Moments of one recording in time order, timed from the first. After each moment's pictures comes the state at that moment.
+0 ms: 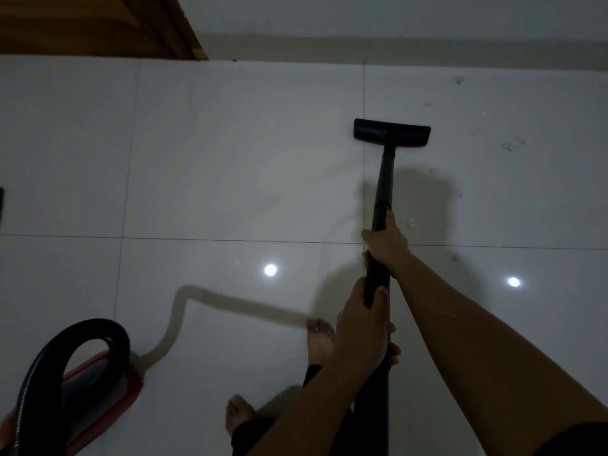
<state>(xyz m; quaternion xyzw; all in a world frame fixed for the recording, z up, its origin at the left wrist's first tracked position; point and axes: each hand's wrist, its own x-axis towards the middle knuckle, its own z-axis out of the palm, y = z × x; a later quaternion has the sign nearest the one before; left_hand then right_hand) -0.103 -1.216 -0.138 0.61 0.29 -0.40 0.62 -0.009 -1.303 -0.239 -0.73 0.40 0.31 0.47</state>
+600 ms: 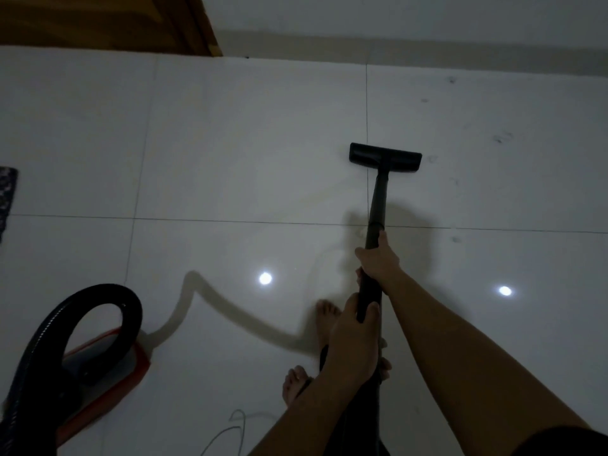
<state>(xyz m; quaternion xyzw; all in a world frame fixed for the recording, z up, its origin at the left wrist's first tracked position) -0.217 -1.164 -0.129 0.60 0.29 -0.41 0.62 -0.125 -1.253 -0.233 -0.71 0.42 0.31 0.47</state>
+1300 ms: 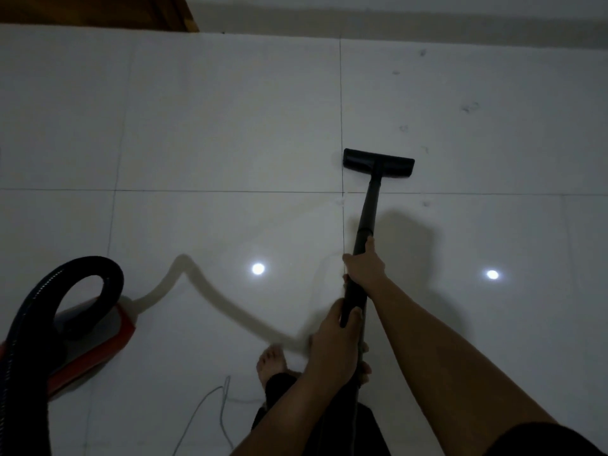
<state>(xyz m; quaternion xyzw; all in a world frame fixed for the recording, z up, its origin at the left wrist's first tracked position) -0.336 -1.202 -0.120 0.61 0.29 -0.43 0.60 -0.251 -1.292 -0.213 -0.71 0.42 0.32 0.47</state>
